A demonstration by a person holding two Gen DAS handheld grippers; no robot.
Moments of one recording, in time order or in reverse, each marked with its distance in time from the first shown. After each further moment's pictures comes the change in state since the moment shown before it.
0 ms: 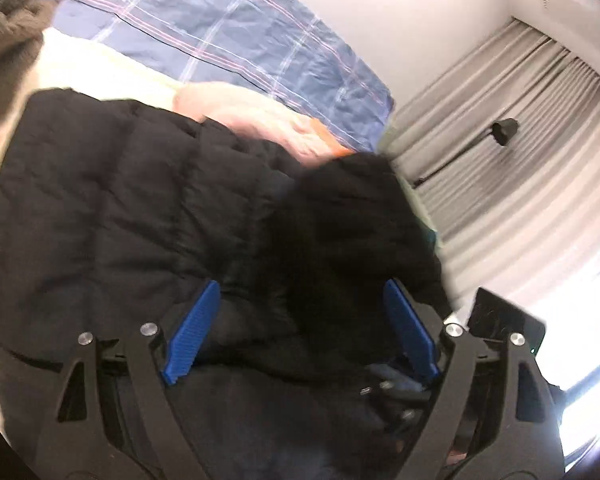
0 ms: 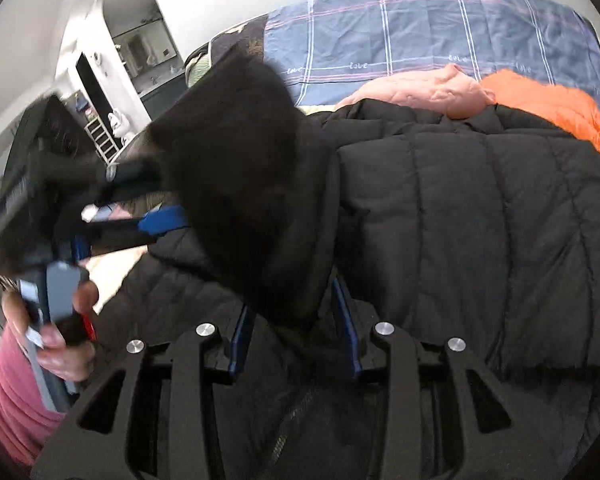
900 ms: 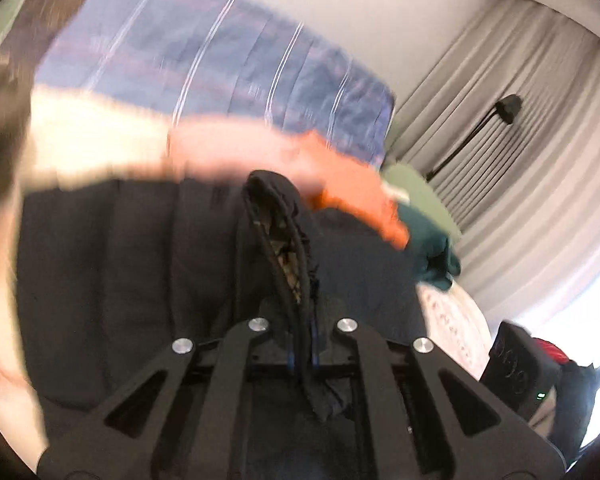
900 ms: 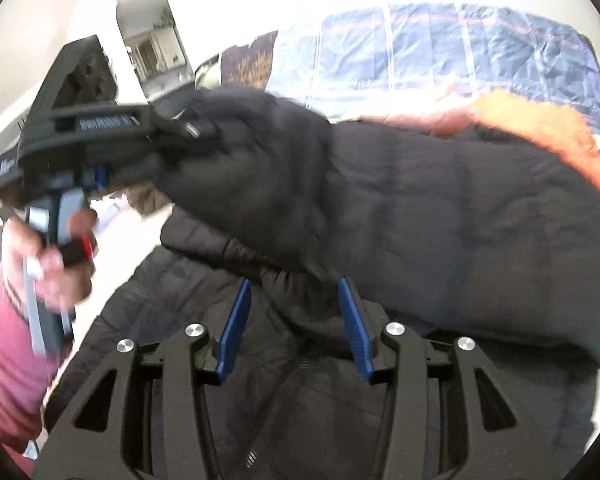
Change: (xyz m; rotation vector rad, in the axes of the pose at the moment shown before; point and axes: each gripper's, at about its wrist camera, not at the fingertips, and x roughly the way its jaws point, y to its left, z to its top) left arm -0.018 -0.050 0.043 0.171 -0.060 0.119; right arm -0.036 -0.004 0.005 -0.024 -0.073 0.002
